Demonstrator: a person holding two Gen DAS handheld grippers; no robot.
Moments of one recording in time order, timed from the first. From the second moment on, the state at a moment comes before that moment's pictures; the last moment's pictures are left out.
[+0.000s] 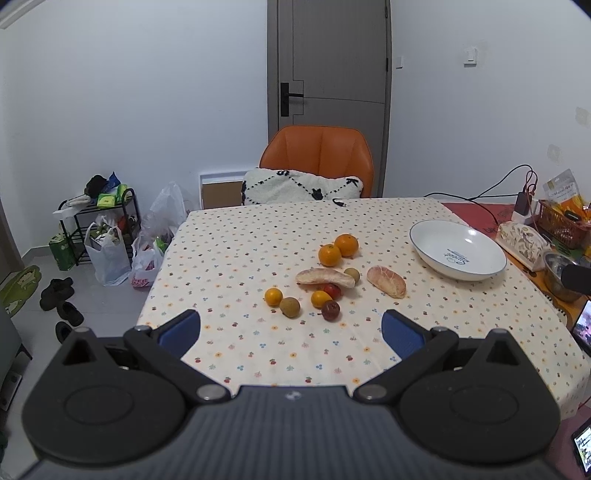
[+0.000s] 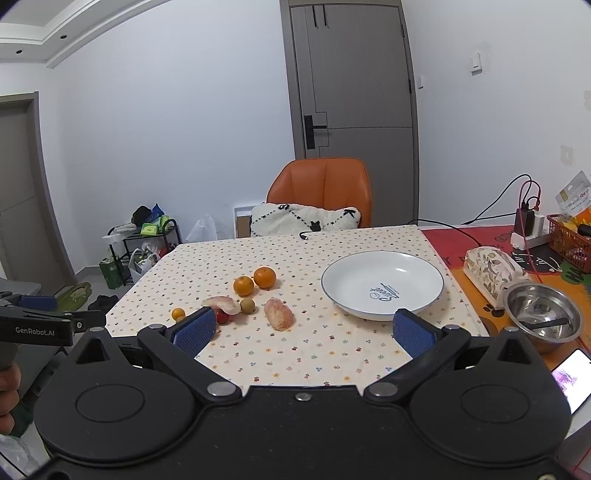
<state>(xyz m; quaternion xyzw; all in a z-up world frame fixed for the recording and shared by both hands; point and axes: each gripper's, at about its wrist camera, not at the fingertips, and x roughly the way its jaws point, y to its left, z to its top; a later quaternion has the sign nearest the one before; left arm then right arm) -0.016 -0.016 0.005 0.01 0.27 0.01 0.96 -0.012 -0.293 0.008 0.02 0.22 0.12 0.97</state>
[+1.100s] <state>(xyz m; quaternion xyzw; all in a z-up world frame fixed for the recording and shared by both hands) -0.015 -0.021 0.002 0.01 0.27 0.00 0.96 -0.014 -0.294 0.008 0.02 0.22 0.11 0.97</state>
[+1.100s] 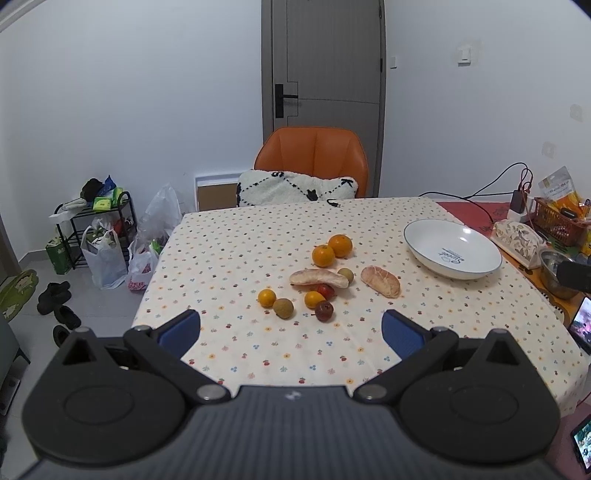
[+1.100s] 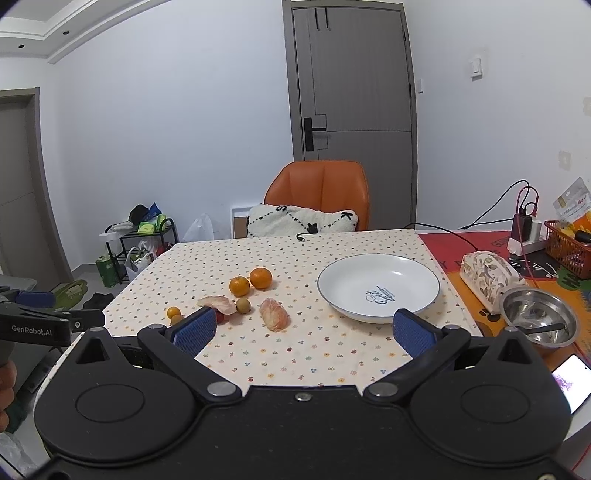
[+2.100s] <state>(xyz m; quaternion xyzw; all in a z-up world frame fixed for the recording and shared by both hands) -0.002 -0.022 0.013 0.01 0.24 0.00 0.97 -0.004 -0.293 0.008 0.02 0.23 0.12 0.97</state>
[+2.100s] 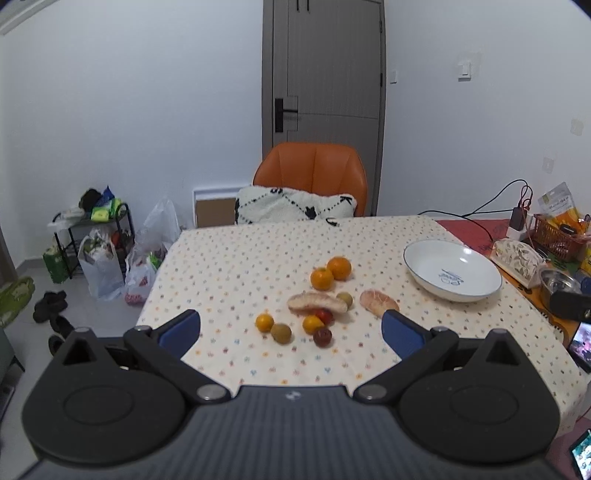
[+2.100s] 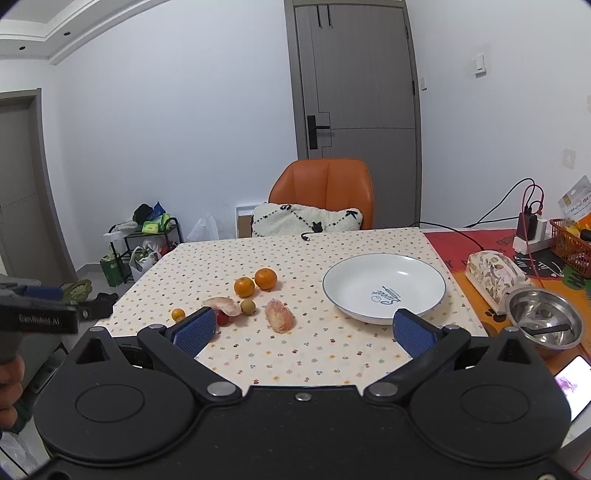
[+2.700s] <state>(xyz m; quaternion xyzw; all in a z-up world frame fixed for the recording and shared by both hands) 0.051 -0.014 -0.008 0.00 0.25 0.00 0.97 0.040 -0.279 -0.005 0.03 0.26 0.14 0.96</state>
